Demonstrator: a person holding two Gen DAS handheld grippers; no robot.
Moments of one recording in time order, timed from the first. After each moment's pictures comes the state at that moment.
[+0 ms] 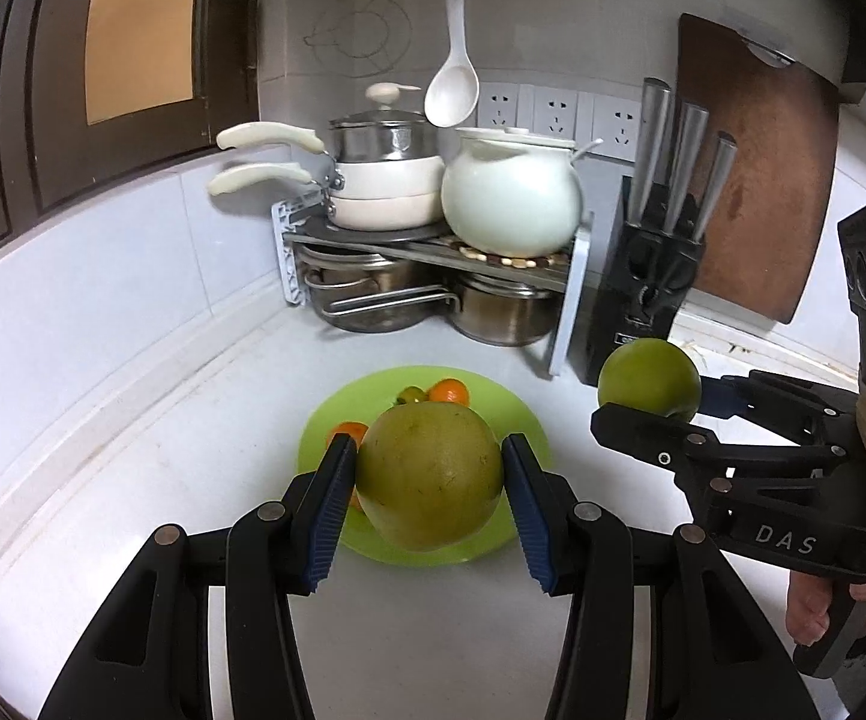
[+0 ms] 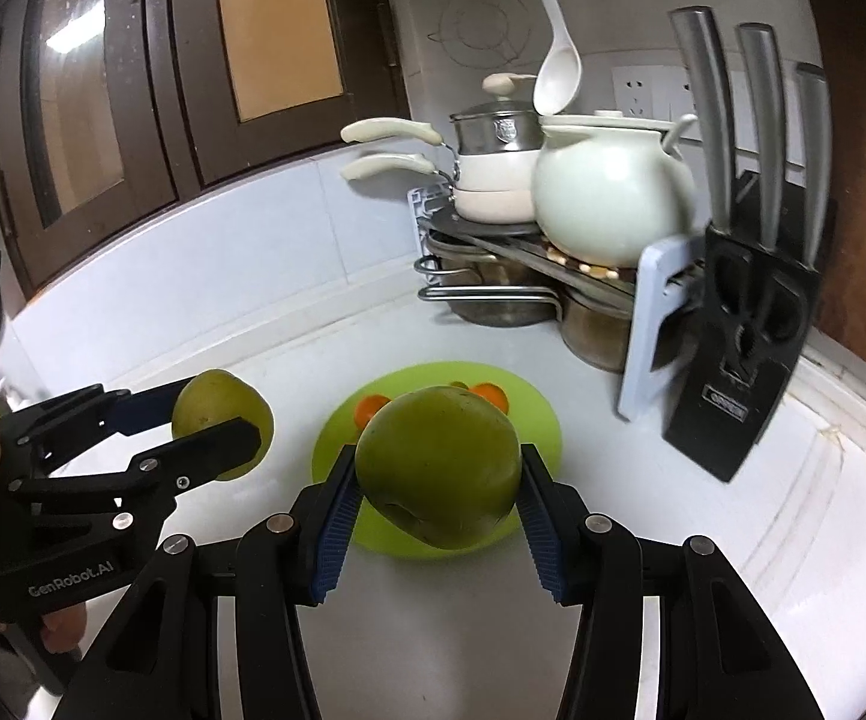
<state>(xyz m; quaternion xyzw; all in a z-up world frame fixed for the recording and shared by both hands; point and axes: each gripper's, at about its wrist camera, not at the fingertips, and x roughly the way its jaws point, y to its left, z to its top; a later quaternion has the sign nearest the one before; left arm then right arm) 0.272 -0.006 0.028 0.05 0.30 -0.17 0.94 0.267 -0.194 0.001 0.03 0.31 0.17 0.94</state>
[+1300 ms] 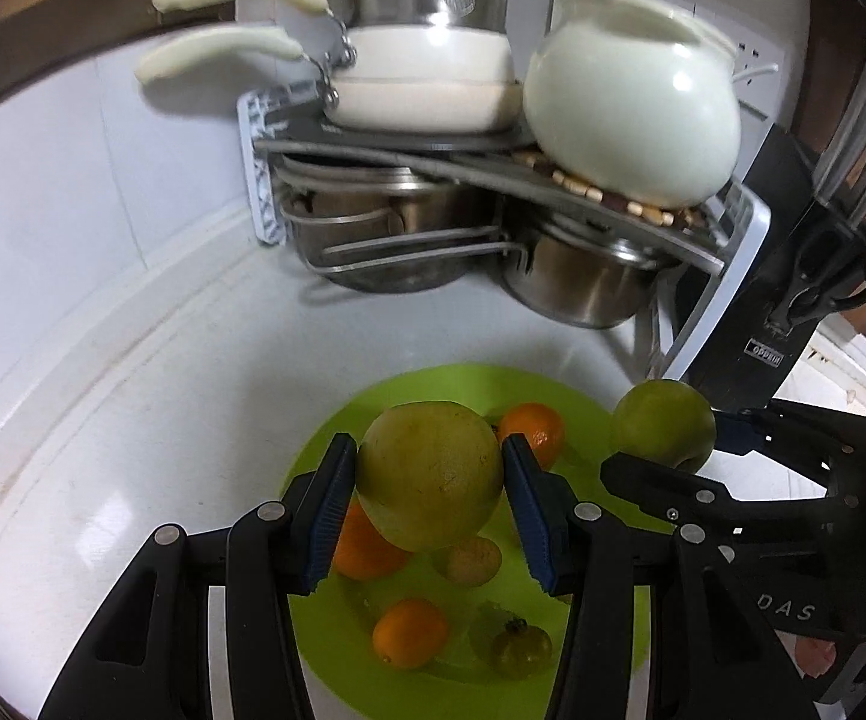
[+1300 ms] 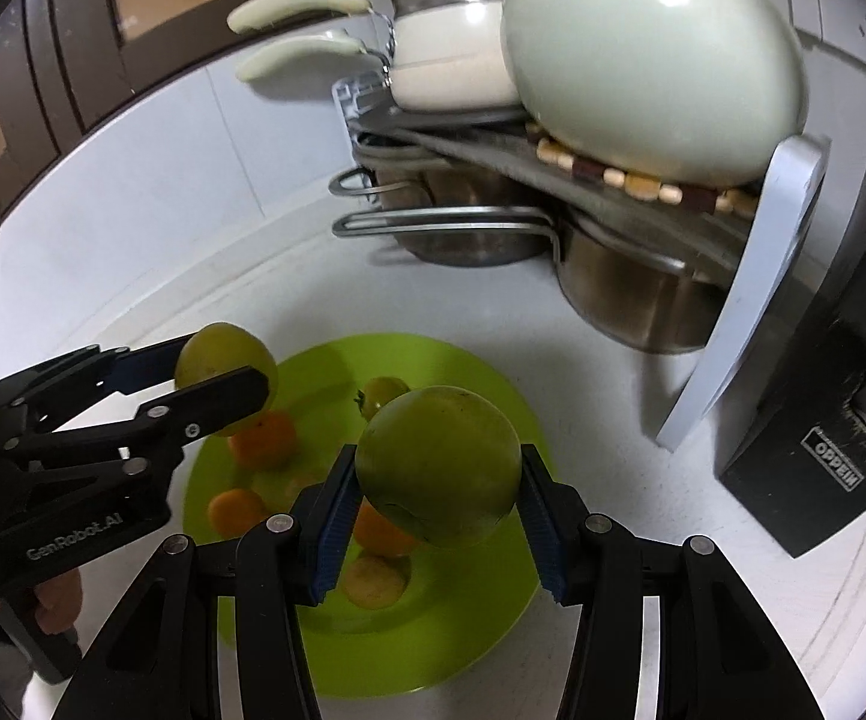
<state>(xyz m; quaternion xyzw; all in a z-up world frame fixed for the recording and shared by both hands) 0.436 -0.020 -0.052 0.04 0.40 -0.17 0.90 0.410 -0.184 -0.077 0.02 0.42 0.15 0.89</state>
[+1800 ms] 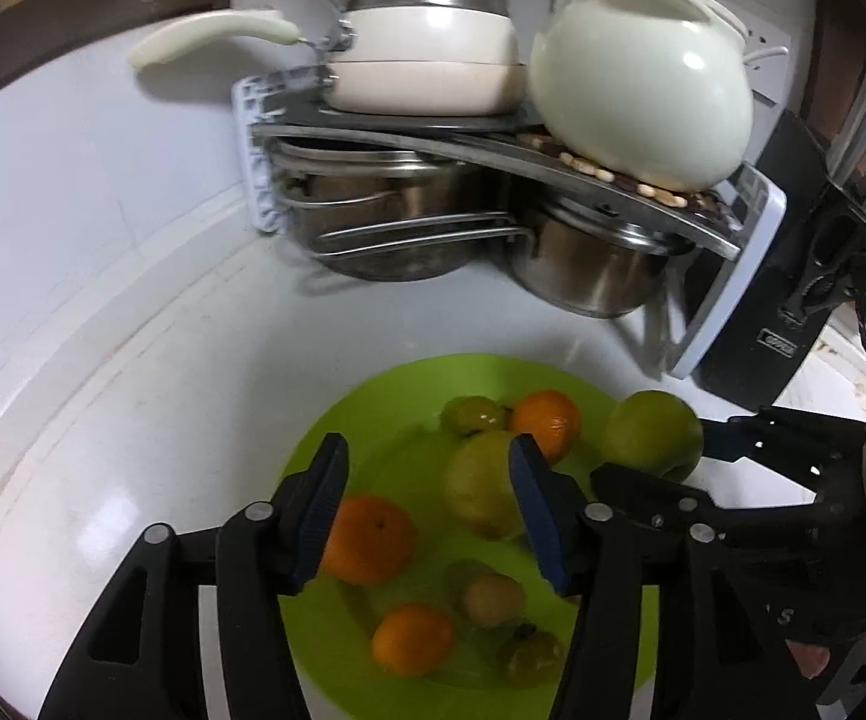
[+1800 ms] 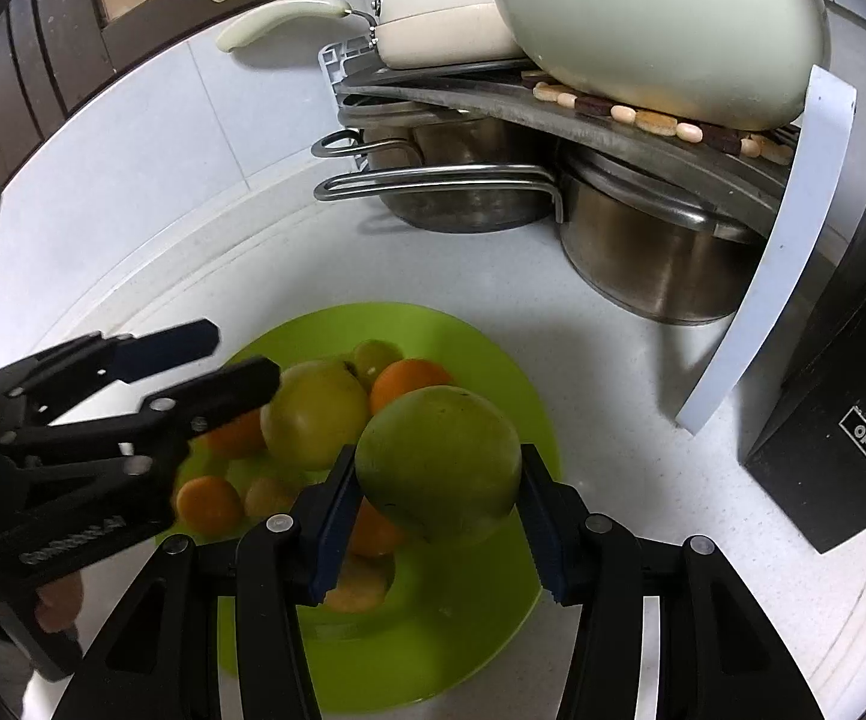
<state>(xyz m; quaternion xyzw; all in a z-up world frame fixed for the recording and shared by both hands) 0.435 -0.016 -0.058 0.04 0.40 -0.16 0.90 0.421 -0.185 -0.096 0.03 0.44 0.15 0.88</state>
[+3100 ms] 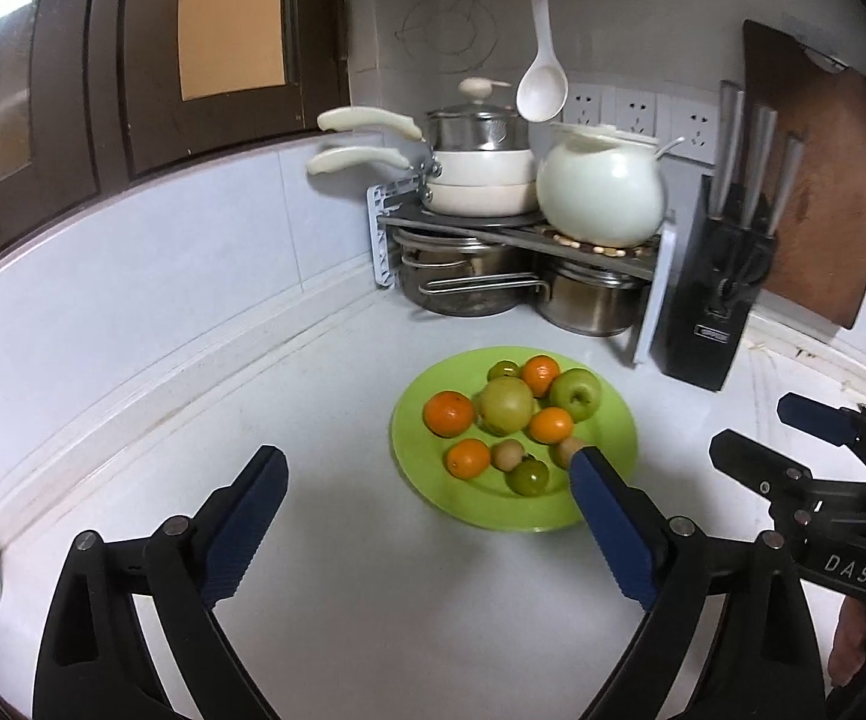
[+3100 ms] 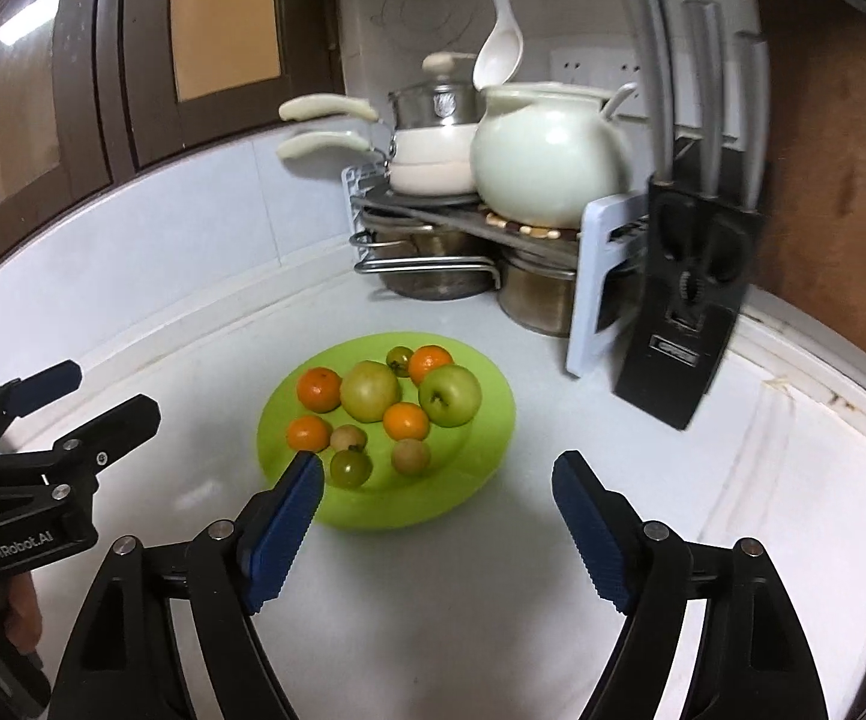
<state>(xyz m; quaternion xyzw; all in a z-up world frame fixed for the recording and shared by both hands) 0.243 0.032 0.009 0.05 0.29 -0.08 0.95 0.237 -0.181 -0.018 0.03 0.32 0.06 0.95</state>
